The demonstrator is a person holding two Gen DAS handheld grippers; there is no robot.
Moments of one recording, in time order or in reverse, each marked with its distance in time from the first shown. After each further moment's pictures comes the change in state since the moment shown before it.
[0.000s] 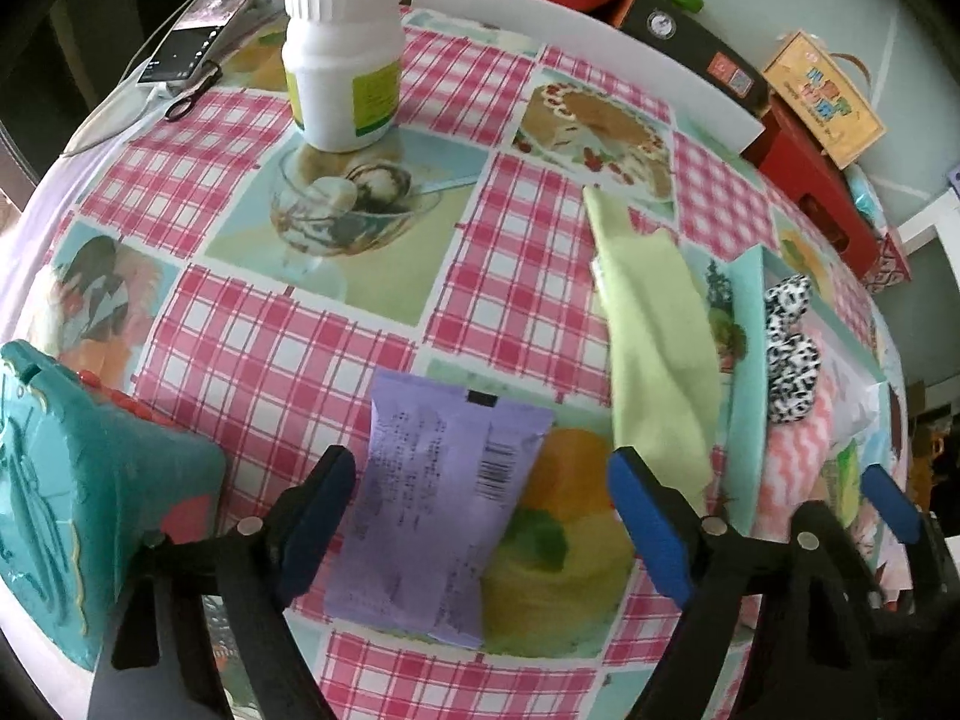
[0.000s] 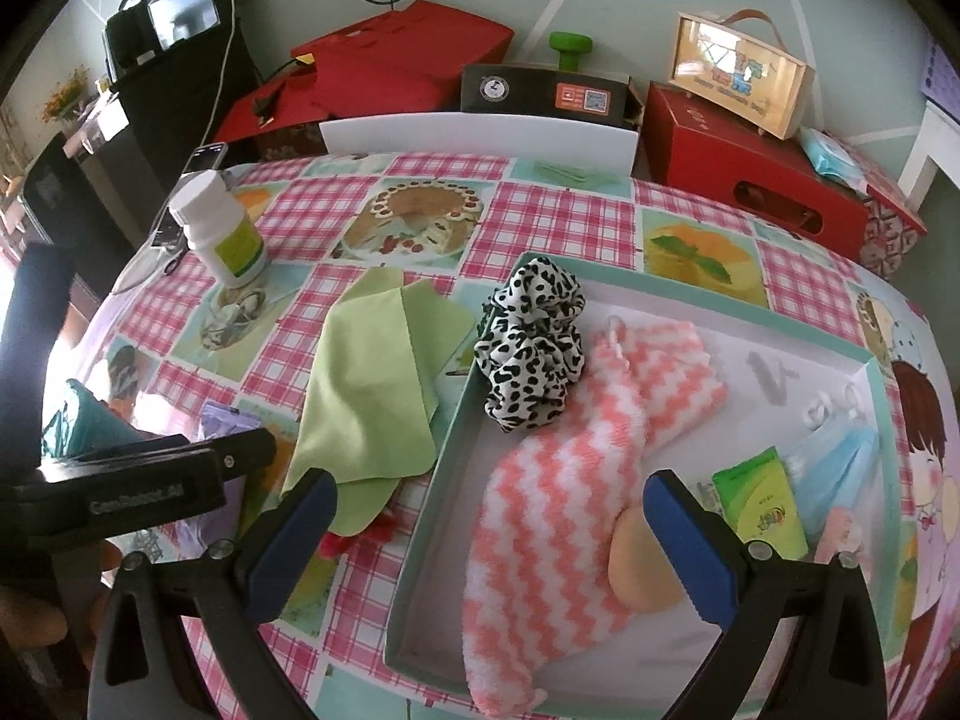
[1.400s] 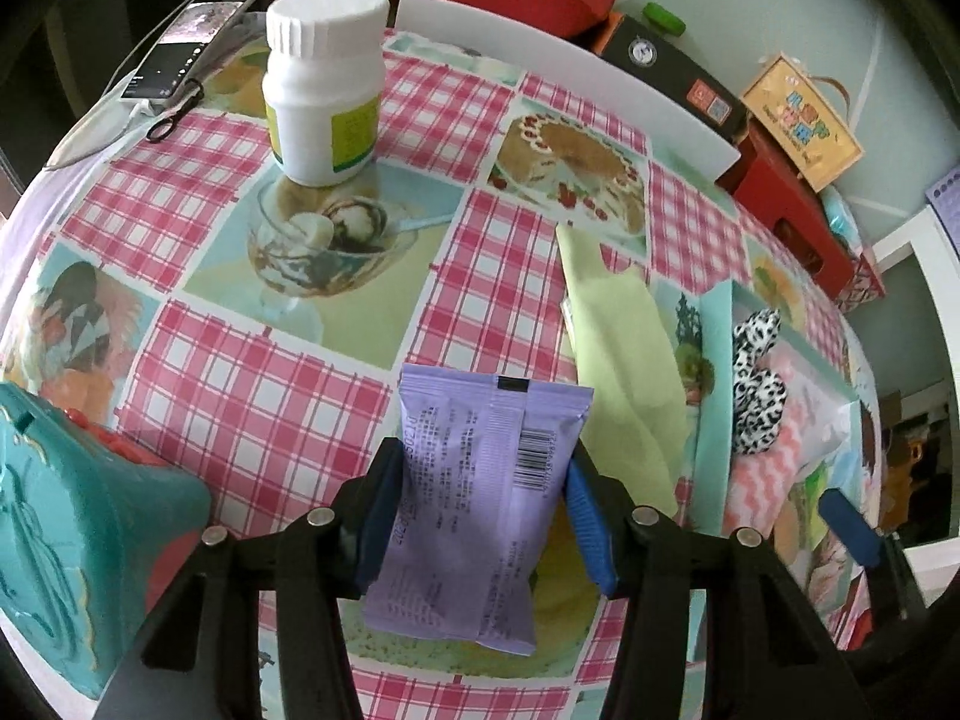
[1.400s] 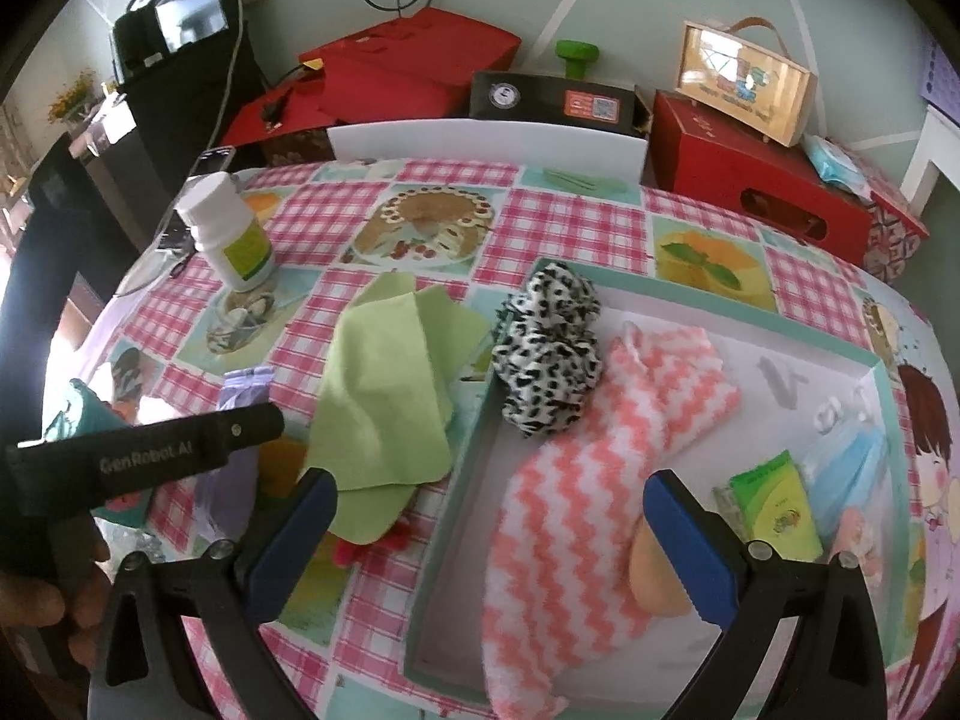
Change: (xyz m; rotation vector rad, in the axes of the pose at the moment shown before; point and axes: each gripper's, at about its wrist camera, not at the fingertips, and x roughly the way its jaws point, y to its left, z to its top) left arm -0.013 -0.006 0.011 -0.013 -0.060 -0.084; right arm 0.001 0.011 -0.002 -0.007 -0.029 0.019
